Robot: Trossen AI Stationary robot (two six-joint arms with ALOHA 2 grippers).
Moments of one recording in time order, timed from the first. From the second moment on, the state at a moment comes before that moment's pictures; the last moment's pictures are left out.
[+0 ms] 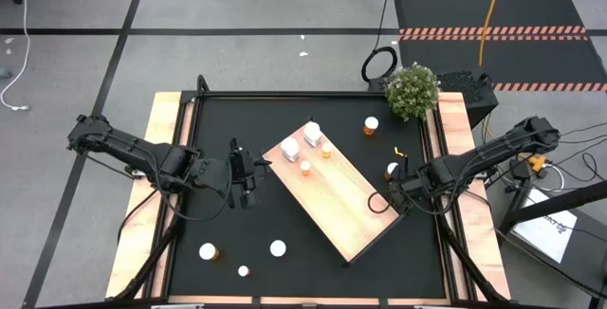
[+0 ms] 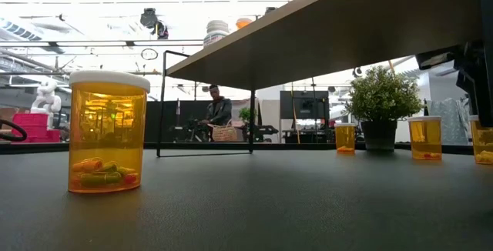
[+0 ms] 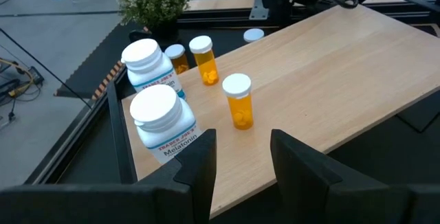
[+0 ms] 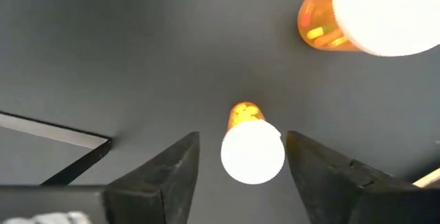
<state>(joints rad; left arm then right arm) -0.33 1.15 1.01 -0.41 -0.54 -0.16 0.34 1.03 0.58 -1.00 0.07 1.00</state>
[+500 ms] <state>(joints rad) -0.33 1.15 1.01 -0.41 -0.54 -0.15 0.32 1.03 0.58 -1.00 0.02 0.98</state>
